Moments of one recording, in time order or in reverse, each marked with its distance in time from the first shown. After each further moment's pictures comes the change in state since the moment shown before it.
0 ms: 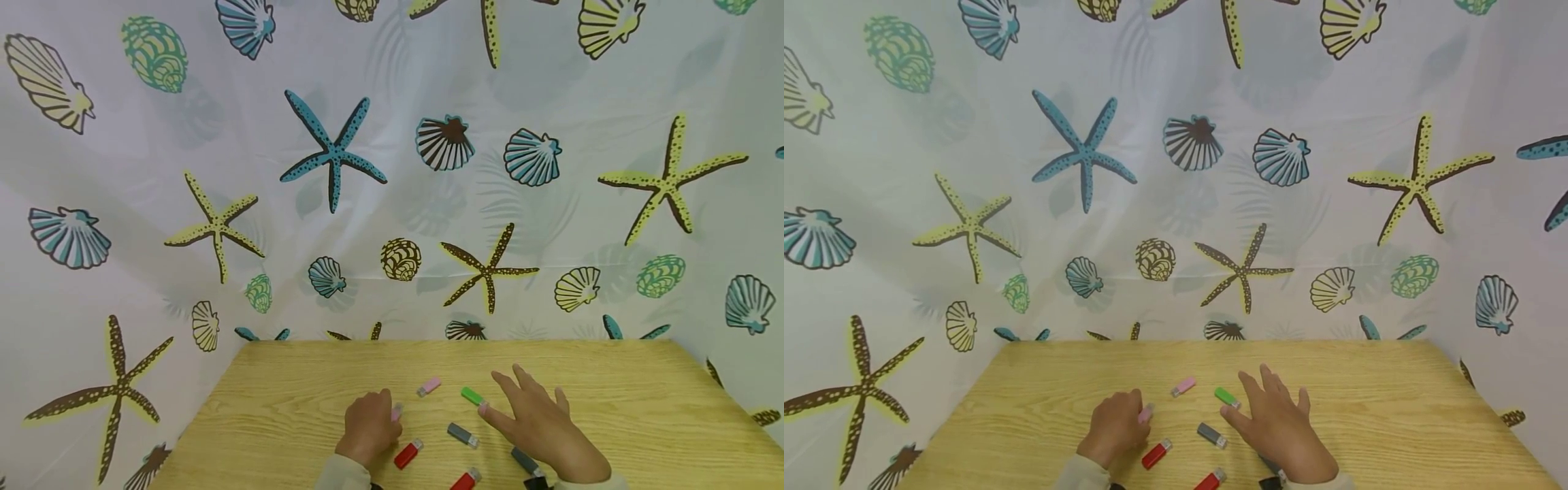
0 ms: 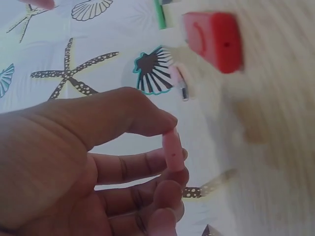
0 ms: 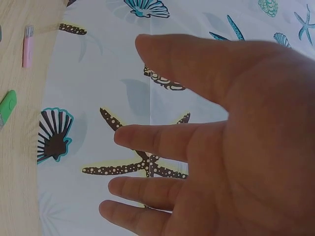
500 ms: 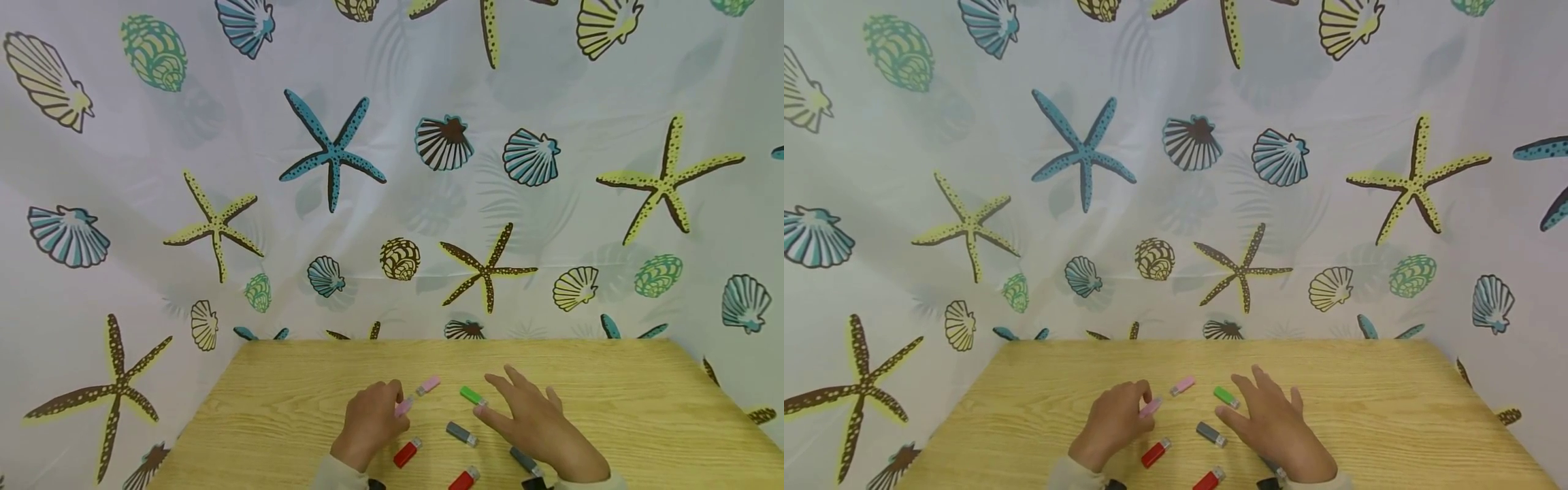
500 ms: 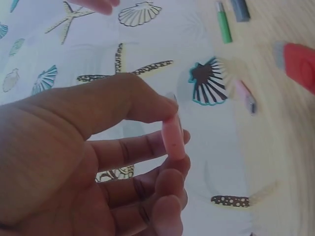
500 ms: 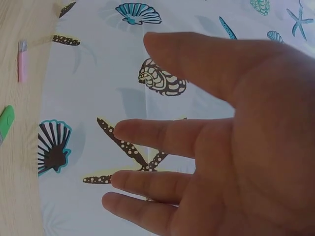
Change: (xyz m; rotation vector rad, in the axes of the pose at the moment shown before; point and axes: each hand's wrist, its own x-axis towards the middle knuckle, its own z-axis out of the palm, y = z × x) left_hand -0.006 0.015 -0.029 -0.126 -0.004 0.115; right_hand -0.002 -0.002 0.000 0.040 -0.007 -0.058
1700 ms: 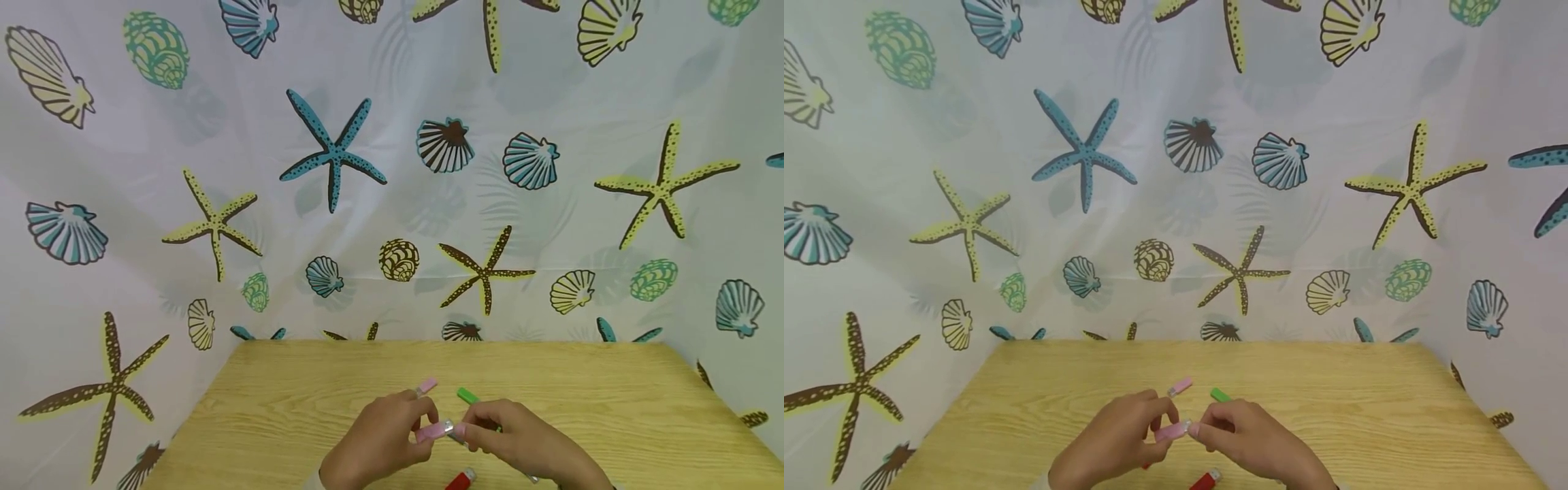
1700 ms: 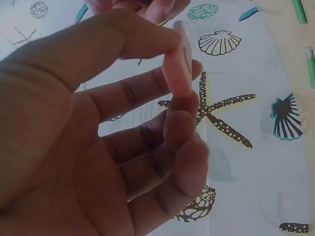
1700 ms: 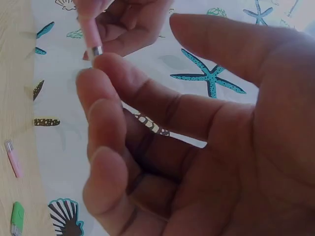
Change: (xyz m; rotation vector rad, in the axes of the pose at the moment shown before) left_hand -0.029 0.044 -0.050 -0.092 -0.108 0.355; right_hand -0.010 -0.020 -0.003 0.440 -0.302 -0.289
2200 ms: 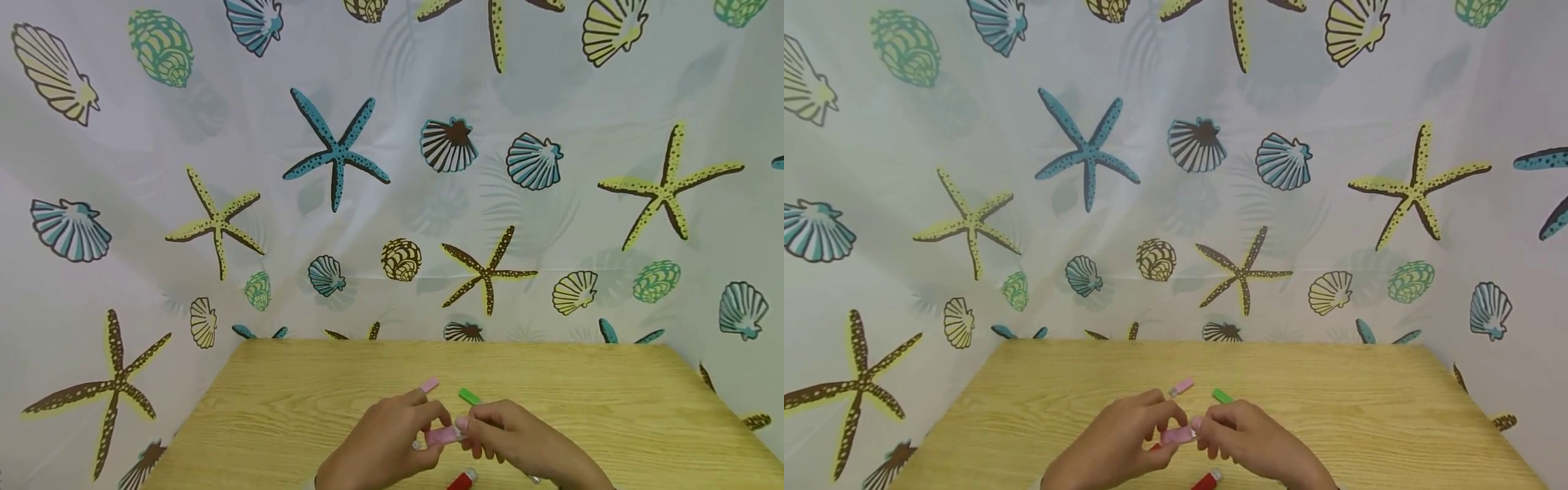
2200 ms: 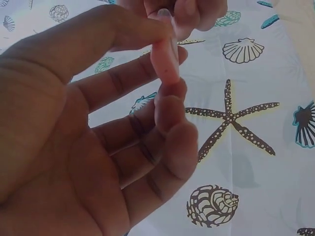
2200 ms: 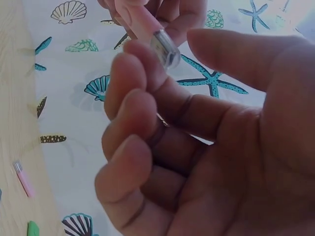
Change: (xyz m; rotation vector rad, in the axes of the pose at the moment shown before) left_hand -0.006 0.013 -0.013 -0.025 0.034 0.133; right_hand 0.005 0.003 0.002 0.129 -0.048 -0.024
